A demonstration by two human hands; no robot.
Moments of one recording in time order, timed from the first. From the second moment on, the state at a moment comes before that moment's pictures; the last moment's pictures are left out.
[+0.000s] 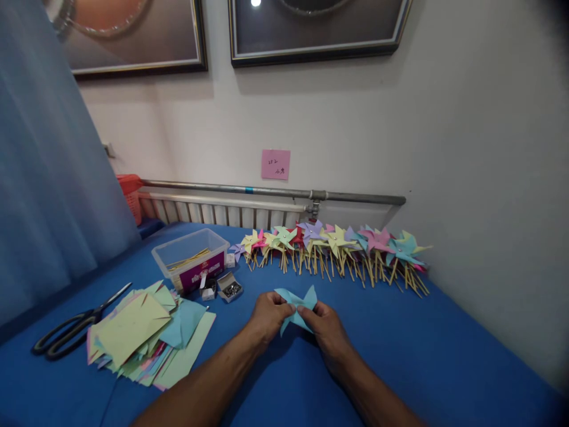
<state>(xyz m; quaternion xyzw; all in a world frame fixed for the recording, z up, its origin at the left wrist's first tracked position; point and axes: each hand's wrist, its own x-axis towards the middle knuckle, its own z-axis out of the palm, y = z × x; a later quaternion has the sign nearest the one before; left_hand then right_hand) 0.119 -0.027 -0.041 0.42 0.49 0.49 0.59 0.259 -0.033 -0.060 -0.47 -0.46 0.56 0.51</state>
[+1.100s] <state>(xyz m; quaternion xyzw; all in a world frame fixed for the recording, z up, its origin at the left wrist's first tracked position) 0.096 -0.020 -0.026 0.51 0.50 0.53 0.46 0.262 -0.034 -0.053 -0.47 -0.44 0.55 0.53</state>
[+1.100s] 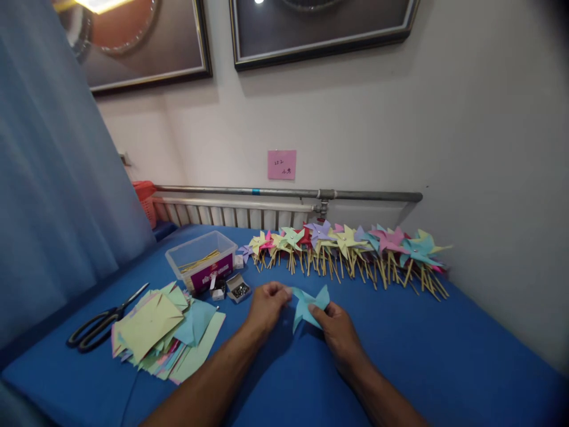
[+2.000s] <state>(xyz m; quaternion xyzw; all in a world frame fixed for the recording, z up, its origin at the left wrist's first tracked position) -0.002 0.003 -0.006 0.73 0.68 0.00 0.05 0.260 -0.032 -0.062 -0.48 -0.47 0.53 0.52</state>
